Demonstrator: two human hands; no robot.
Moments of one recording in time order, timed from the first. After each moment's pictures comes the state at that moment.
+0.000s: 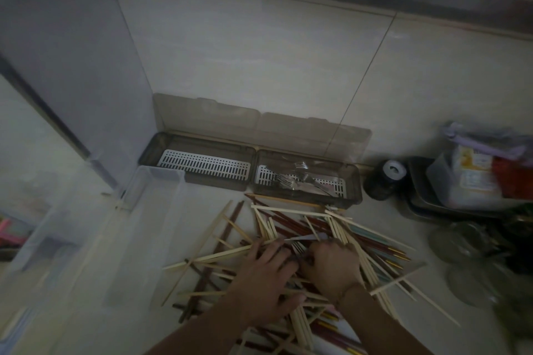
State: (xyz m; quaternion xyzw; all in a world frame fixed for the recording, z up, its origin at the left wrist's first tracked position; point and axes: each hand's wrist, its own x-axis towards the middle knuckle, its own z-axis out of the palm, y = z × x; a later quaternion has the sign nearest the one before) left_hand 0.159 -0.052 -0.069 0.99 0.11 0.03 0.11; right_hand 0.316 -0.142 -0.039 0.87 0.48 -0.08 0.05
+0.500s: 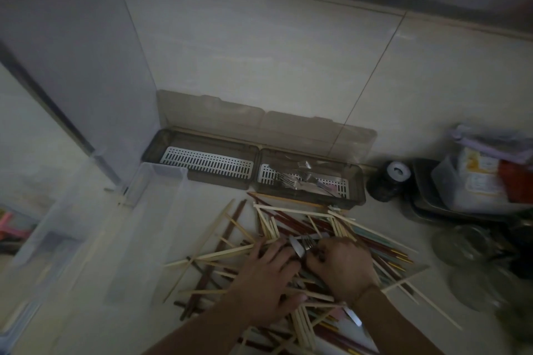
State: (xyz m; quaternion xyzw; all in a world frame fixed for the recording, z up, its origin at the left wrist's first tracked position) left_hand 0.158 -0.050 -0.069 0.99 0.11 0.03 0.12; right_hand 0.333 -0.154 -0.044 0.86 0.50 0.01 -0.04
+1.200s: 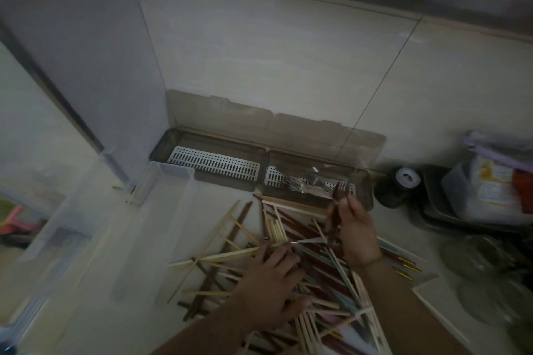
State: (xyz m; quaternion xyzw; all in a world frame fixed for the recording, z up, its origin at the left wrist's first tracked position) left_hand 0.156 -0.051 -0.067 0.99 0.10 0.04 0.11; right_hand 0.355 -0.103 -0.010 0.67 0.22 -0.29 -0.65
